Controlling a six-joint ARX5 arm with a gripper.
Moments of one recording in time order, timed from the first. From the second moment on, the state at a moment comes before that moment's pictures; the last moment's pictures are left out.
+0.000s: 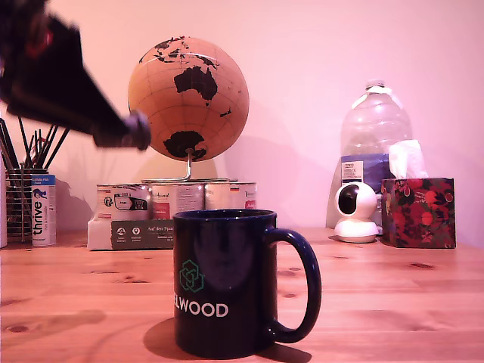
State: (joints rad) arm -0.46 1.04 0.71 -0.35 0.43 0.21
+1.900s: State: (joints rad) arm -0.73 1.49 0.94 -0.45 0.35 0.18
